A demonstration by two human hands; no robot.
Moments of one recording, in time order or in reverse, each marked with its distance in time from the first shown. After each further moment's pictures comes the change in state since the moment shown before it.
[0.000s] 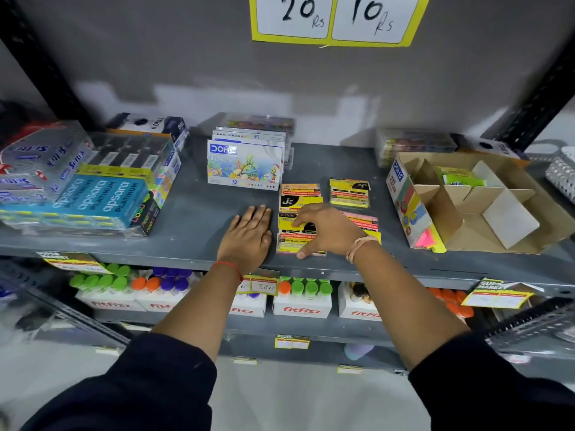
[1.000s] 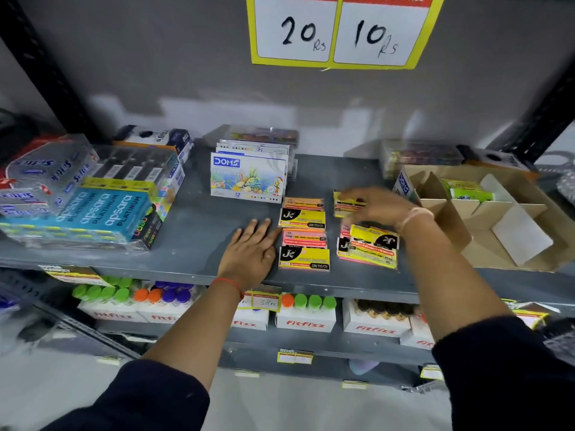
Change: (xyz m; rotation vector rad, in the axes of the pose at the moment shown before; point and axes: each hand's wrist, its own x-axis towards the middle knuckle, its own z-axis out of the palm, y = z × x) left_hand -0.001 -0.002 0.001 0.049 0.004 0.040; right_hand 0.008 0.055 -0.072 0.153 -0.026 0.224
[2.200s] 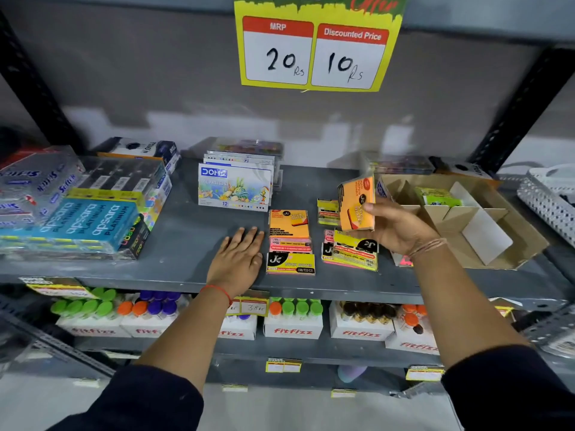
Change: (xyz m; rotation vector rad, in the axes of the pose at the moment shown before) left_hand -0.002 0.004 -0.005 -0.022 -0.034 -0.027; right_hand -0.046 0.032 0.002 1.280 -0.052 -0.051
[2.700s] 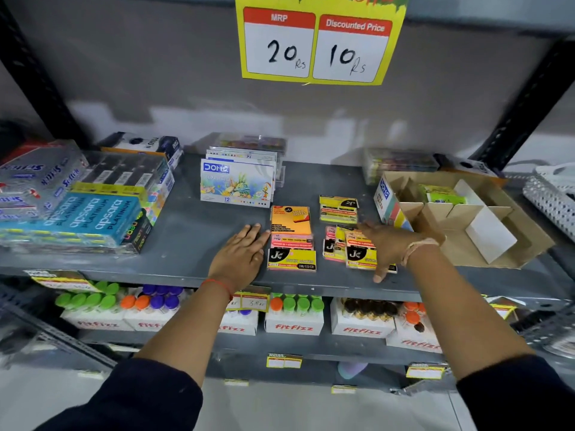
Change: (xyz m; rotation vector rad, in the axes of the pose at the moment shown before) left_hand -0.002 -0.002 -0.002 -0.032 -0.014 0.077; right_hand -0.002 0.010 0.009 -1.831 -0.070 0.447
